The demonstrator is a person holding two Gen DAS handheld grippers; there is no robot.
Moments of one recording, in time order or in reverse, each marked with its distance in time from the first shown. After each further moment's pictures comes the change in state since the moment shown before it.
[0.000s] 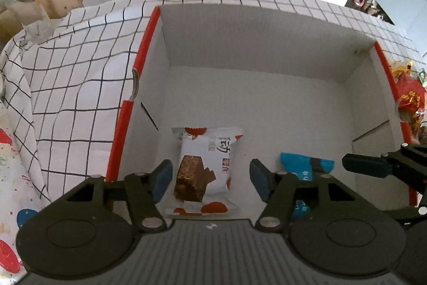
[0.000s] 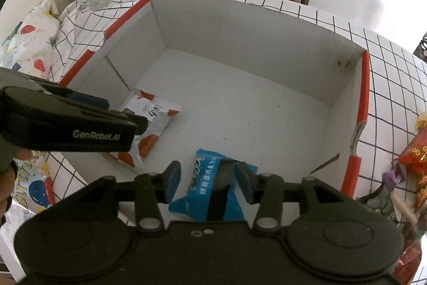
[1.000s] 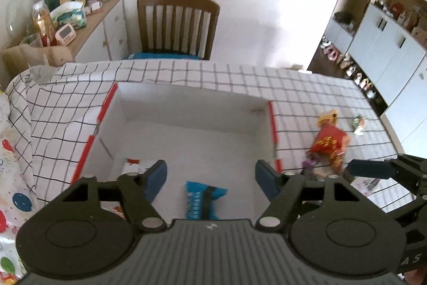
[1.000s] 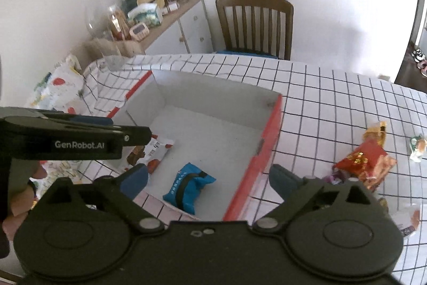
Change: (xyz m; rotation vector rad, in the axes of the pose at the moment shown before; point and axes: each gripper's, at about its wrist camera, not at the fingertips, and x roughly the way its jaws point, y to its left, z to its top) left arm -0.123 -0.090 -0.024 -0.051 -0.282 -0.085; right arm -0.137 -0.065 -0.034 0.053 -0.236 0.084
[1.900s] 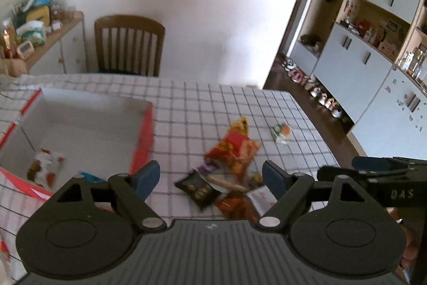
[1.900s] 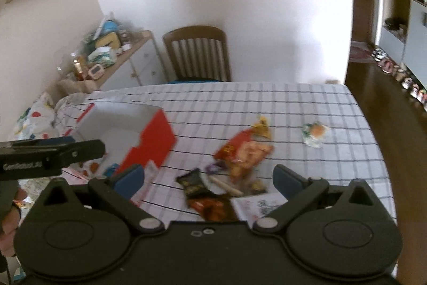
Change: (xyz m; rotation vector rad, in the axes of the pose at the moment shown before) left arm -0.018 -0.169 -0.049 -0.006 -0.113 -0.125; right arm -0.125 -0.163 -0.059 0.110 -0.138 -0.126
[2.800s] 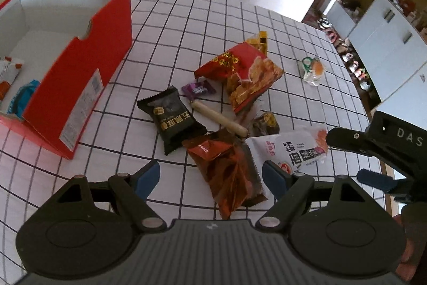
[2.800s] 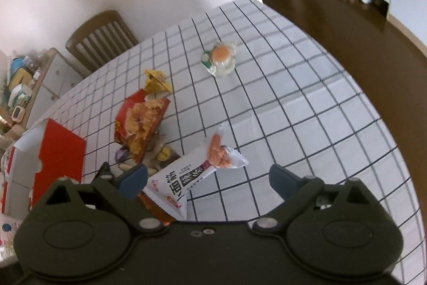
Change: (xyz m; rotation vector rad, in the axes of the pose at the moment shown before) left arm 0.133 -0.034 -0.059 -0.173 0.265 0.103; right arm 0.081 -0.106 -0.052 0.474 0.161 -0.161
